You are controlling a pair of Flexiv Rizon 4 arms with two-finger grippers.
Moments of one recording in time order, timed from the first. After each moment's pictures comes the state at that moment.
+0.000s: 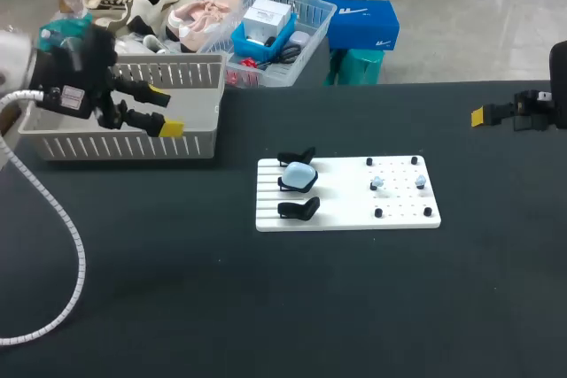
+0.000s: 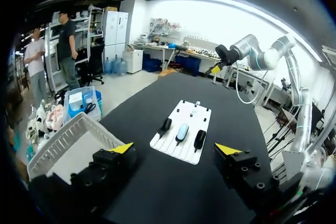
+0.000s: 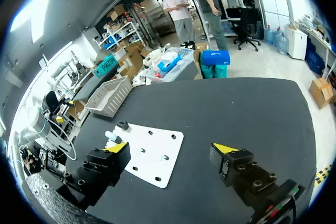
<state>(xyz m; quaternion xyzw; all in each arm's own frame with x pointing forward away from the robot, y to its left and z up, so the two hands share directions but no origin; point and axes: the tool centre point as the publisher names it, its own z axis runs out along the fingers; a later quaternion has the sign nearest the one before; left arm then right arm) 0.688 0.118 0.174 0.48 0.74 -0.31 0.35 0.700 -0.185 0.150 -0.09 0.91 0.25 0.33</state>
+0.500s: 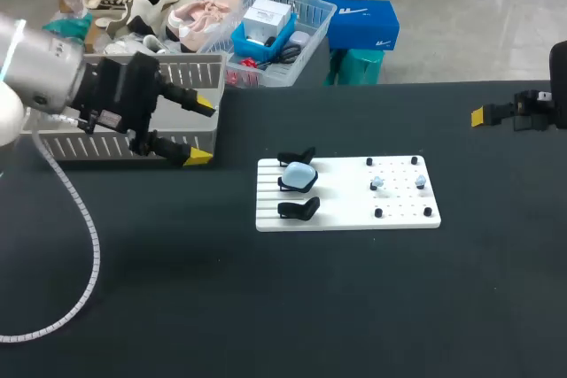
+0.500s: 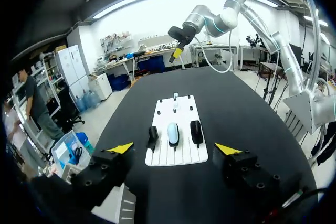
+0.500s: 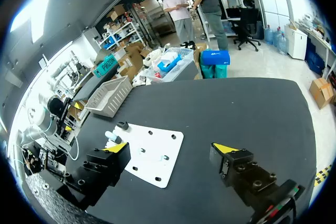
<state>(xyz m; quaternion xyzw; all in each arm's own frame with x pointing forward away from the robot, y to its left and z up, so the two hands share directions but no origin) 0.692 0.072 0.131 0.66 0.59 -0.27 0.37 0.700 -0.185 0.150 -0.09 0.91 0.25 0.33</state>
